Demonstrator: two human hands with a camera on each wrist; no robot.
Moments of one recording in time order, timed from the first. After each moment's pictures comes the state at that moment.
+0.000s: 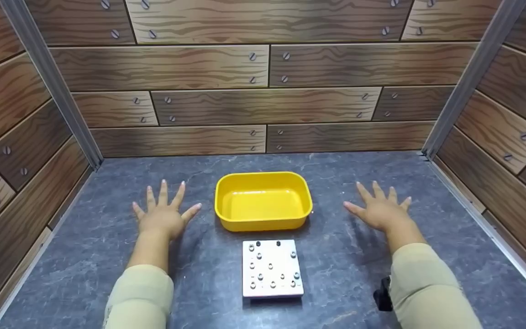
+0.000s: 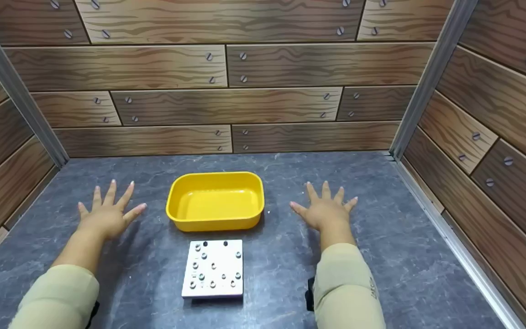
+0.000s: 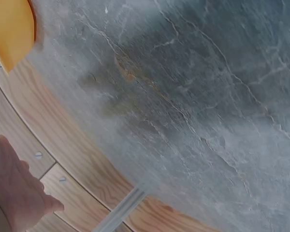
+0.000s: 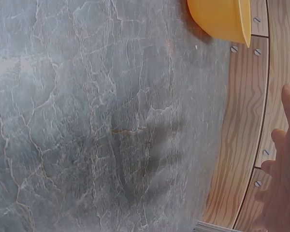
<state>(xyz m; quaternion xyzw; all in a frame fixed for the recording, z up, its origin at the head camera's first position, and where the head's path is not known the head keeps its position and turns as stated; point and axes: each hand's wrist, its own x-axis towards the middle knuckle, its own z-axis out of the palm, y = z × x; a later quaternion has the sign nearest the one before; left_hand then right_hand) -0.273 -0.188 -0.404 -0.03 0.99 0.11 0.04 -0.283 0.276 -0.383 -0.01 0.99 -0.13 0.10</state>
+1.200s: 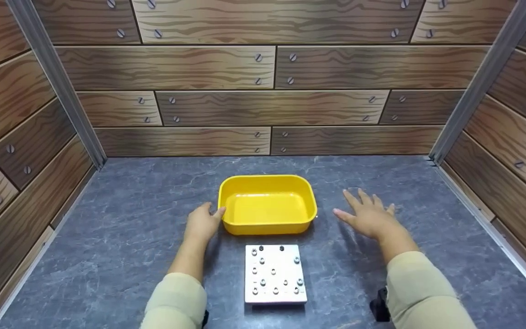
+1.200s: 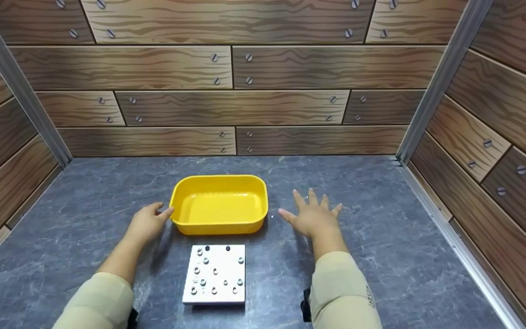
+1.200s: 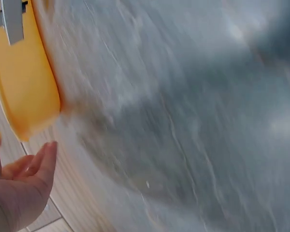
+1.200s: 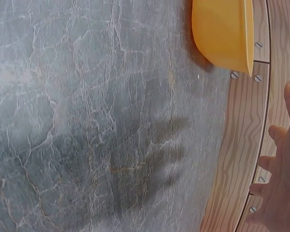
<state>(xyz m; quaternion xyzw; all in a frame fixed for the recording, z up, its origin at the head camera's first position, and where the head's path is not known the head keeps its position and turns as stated) -0.296 -0.121 -0.436 -0.12 0.91 0.39 0.02 -0.295 0.251 -0.393 -0.05 0.98 -0.12 0.11</state>
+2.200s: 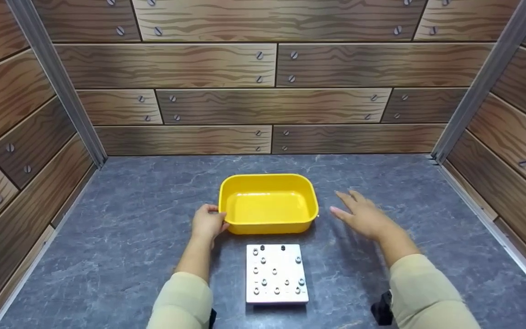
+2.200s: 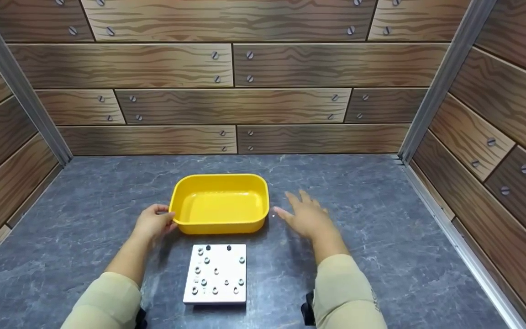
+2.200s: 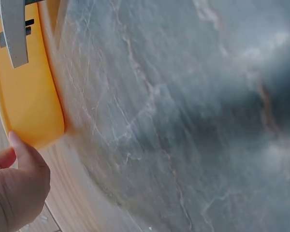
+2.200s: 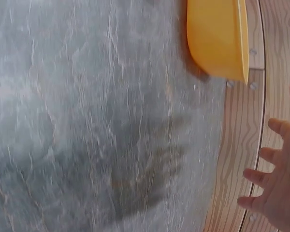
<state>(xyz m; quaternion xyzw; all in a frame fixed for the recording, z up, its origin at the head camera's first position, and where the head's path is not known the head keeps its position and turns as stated) -0.300 -0.107 -0.446 -0.22 0.73 0.65 0.02 -0.296 0.241 -0.398 -0.09 0.97 -0.20 0.10</state>
